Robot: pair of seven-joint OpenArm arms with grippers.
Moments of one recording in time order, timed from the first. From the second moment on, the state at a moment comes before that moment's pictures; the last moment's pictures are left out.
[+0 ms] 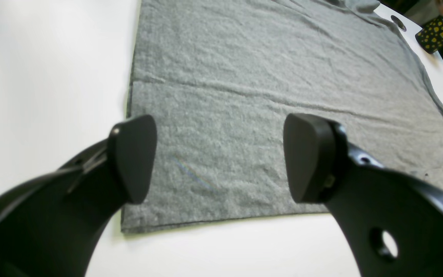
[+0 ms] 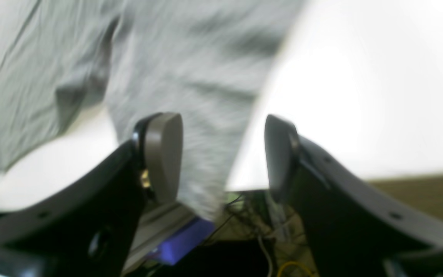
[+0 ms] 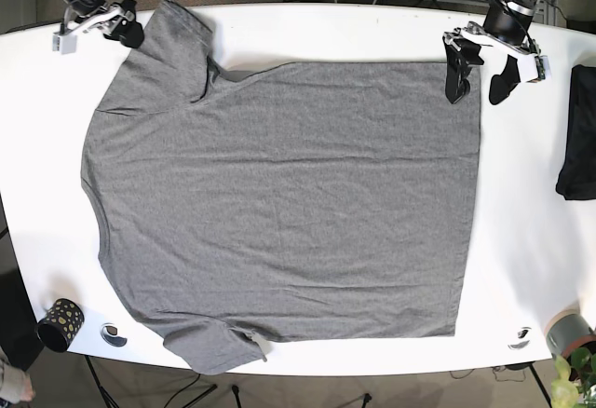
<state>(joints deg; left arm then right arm) 47.4 -24.0 -7.4 113.0 -44.0 -4.8 0.4 -26.8 3.5 56.7 97.2 53.8 35.8 -69.7</state>
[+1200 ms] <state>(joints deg) 47.4 -24.0 -7.4 113.0 -44.0 -4.8 0.4 -28.8 1.6 49.5 93.9 55.8 36.1 -68.0</state>
